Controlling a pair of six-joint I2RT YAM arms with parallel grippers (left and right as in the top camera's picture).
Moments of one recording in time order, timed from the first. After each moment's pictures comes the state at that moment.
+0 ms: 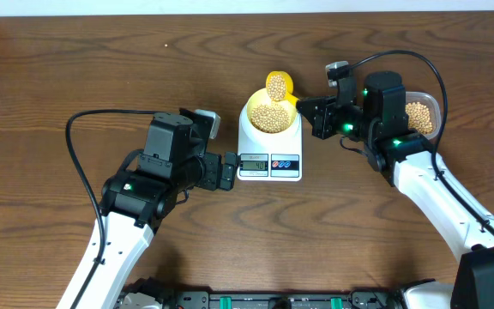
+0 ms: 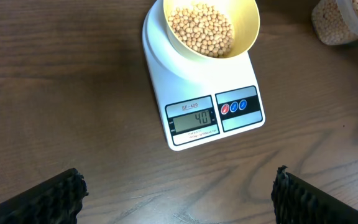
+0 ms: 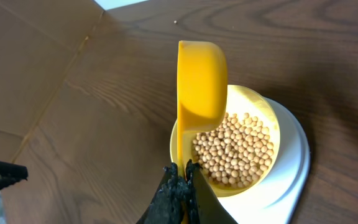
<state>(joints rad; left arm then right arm) -0.33 1.12 0.95 -0.74 0.20 -0.14 0.28 1.52 0.94 0.02 -0.59 0.33</state>
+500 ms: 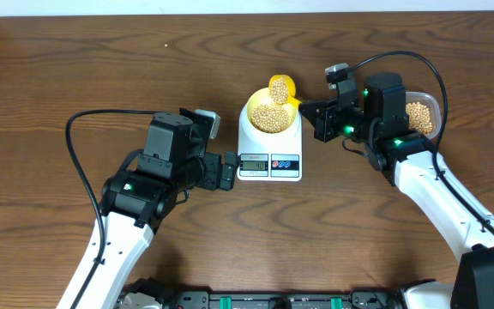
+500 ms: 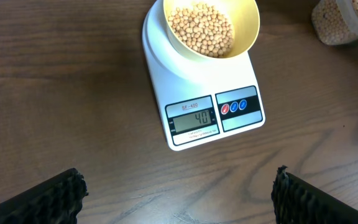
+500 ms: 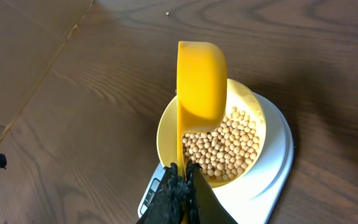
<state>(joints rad) -0.33 1.12 0.95 -0.74 0.20 -0.14 0.27 1.52 0.94 -0.02 -0.58 0.25</state>
